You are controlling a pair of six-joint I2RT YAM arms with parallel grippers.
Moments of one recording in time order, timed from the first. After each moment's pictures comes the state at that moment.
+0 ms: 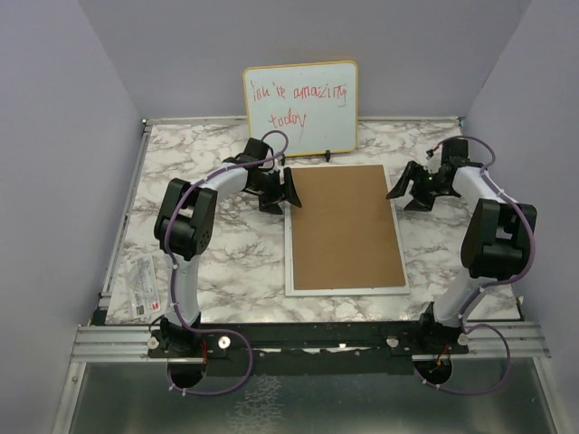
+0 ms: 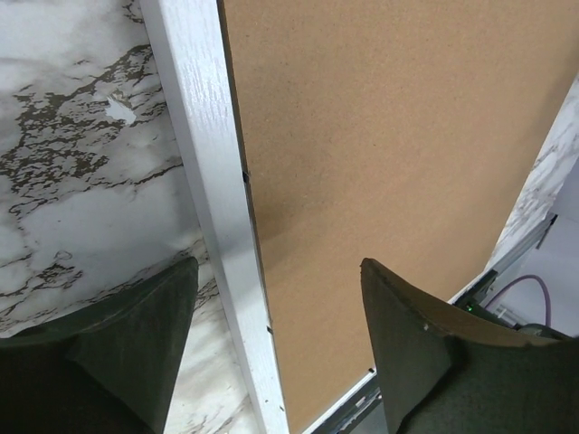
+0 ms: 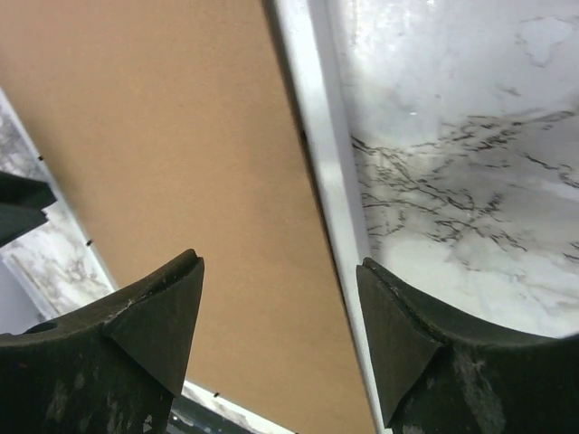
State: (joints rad) left arm -0.36 2.10 1.48 -0.47 0.55 -0.51; right arm -0.16 1.80 1.26 -0.63 -0.51 0.26
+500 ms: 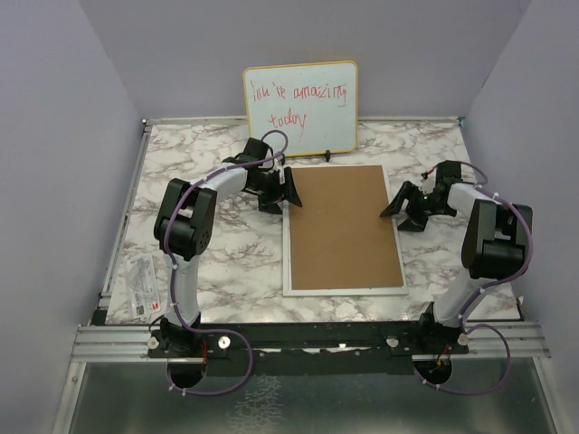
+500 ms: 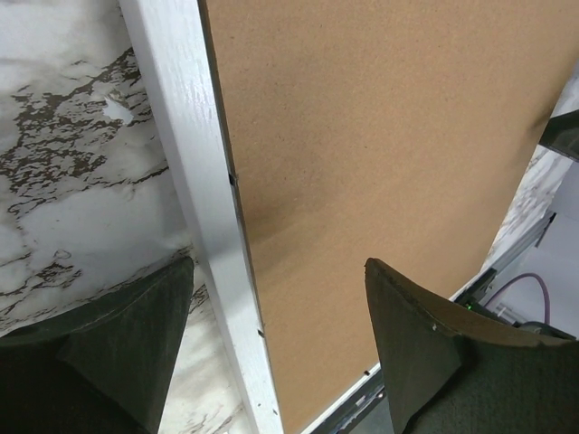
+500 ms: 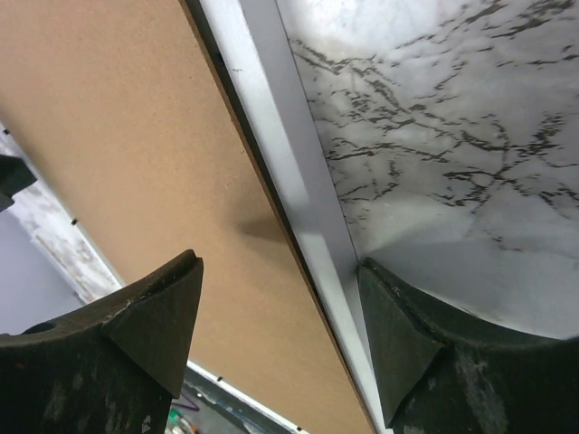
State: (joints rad) left arm -0.36 2.09 1.48 -0.47 0.56 -0.51; right arm -0.16 1.79 1.06 -0.53 -0.54 0.34
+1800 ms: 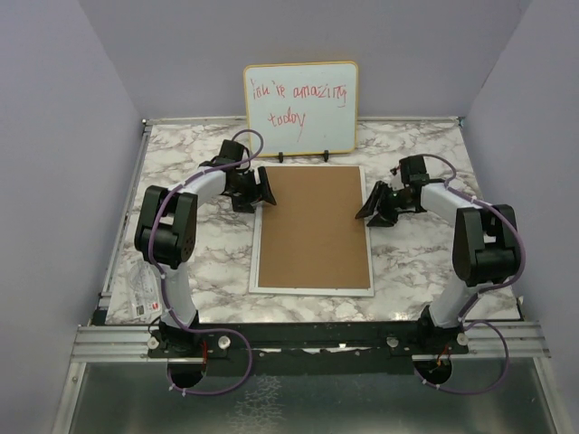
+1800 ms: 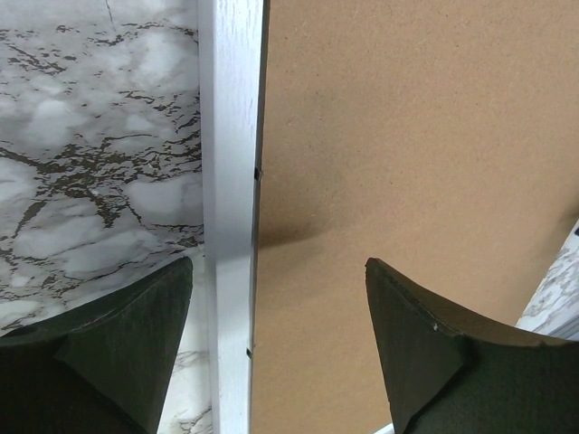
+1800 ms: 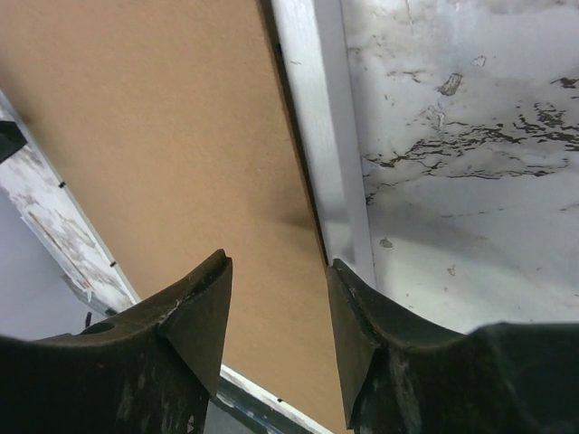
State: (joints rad) left arm -0.24 1.96 1.33 -0.46 0.37 -0.47; right arm 0.09 1.72 1.05 -0.44 -0.49 0.52
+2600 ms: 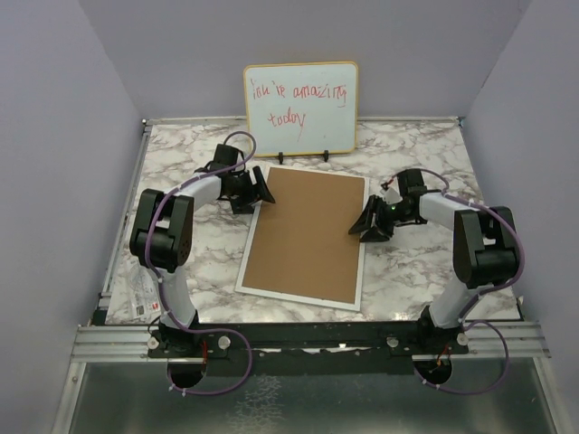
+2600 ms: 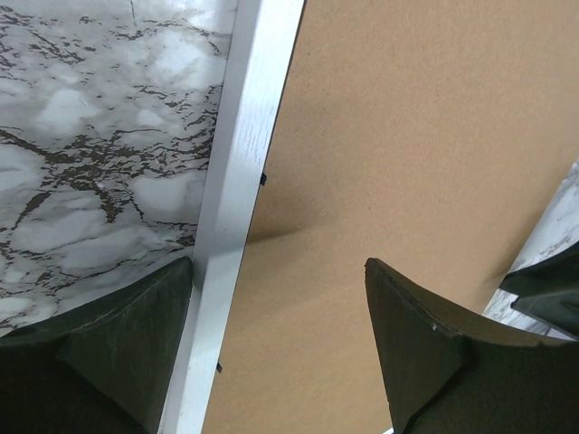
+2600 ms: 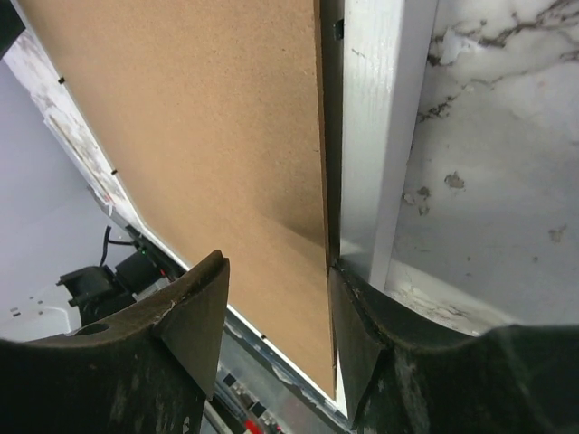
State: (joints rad) left arm -0.23 1.92 1.24 -0.34 0.43 -0.57; right arm 0.11 1.72 0.93 -0.43 -0.70 0.47
